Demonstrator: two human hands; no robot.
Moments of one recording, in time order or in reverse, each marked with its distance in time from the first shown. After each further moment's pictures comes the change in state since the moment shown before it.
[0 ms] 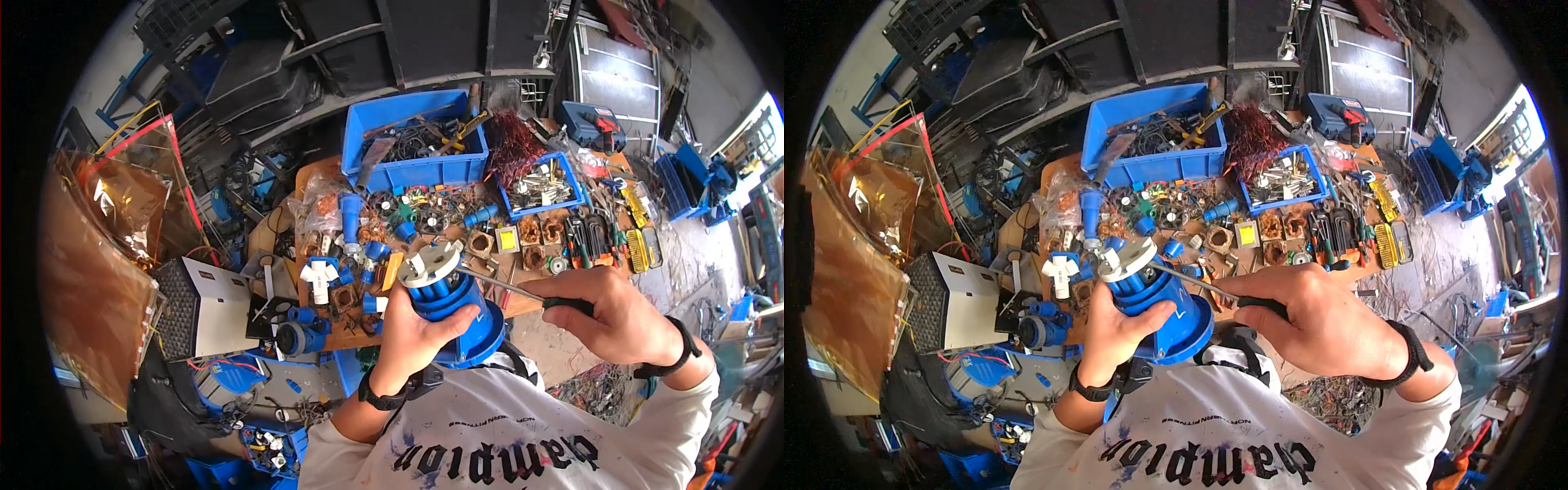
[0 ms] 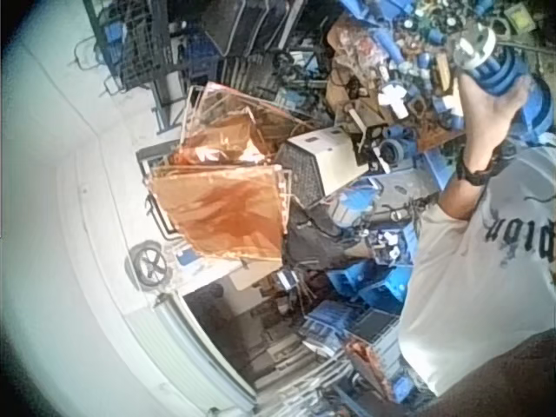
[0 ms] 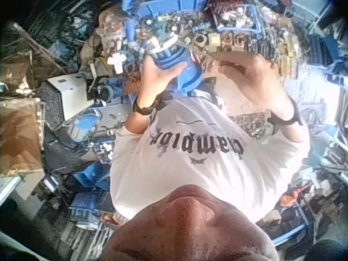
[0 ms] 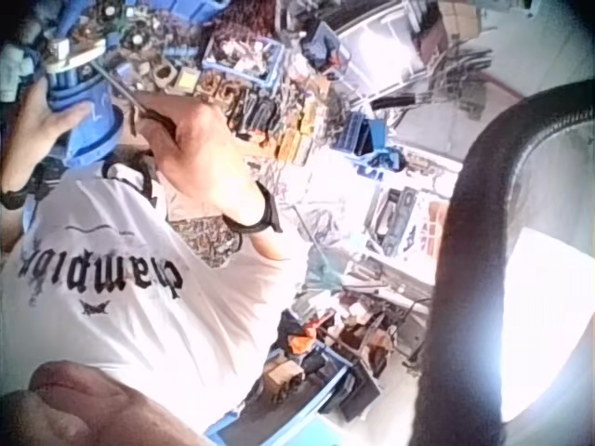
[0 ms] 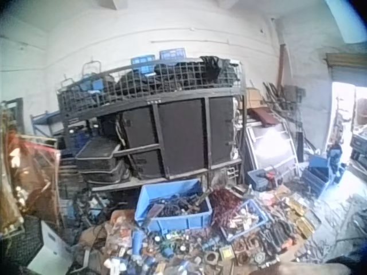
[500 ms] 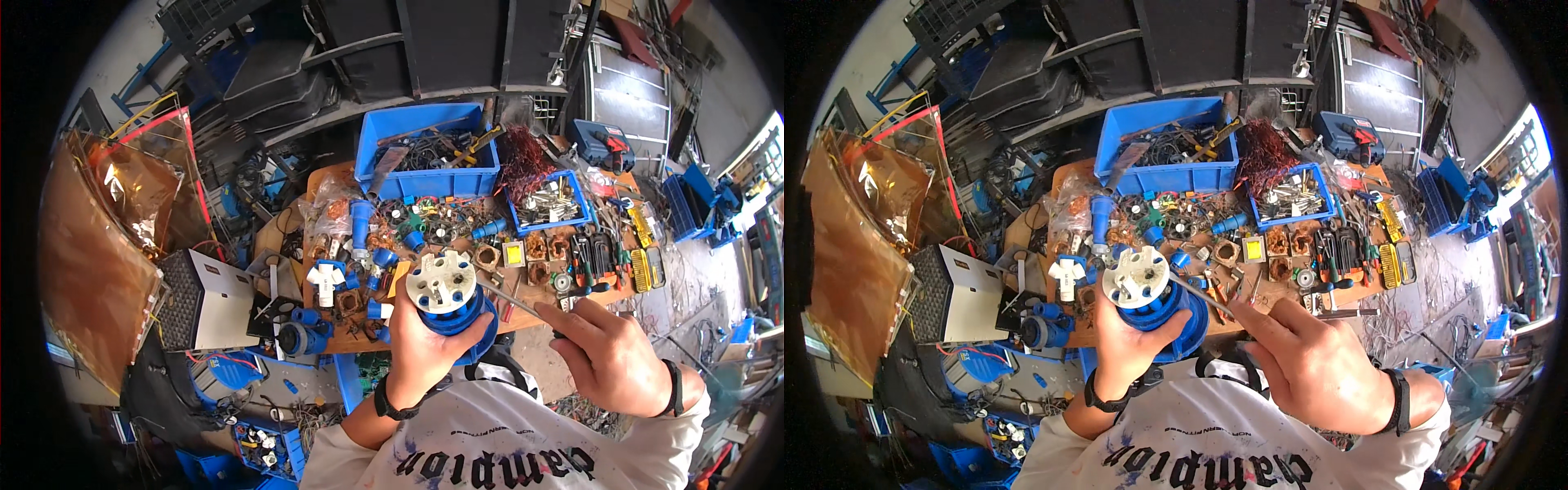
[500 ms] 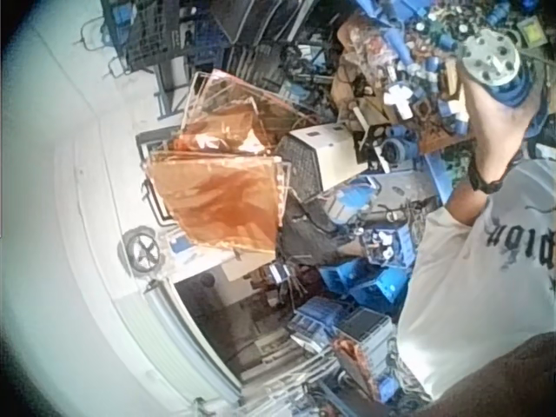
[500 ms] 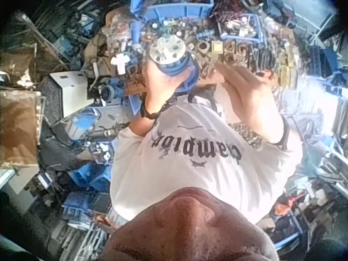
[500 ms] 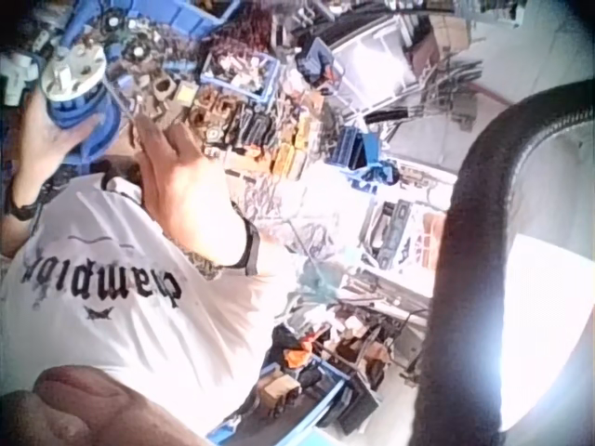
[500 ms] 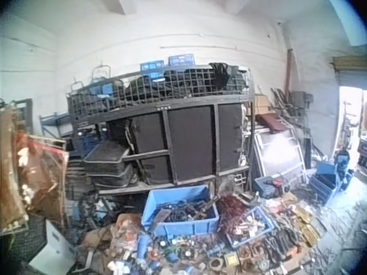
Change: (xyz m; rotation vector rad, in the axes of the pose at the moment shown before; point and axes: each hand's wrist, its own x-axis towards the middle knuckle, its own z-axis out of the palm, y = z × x) left_hand -0.005 -0.003 0.011 0.328 0.197 0.351; right_hand -0.016 -0.042 0.002 -0.340 0.017 0.084
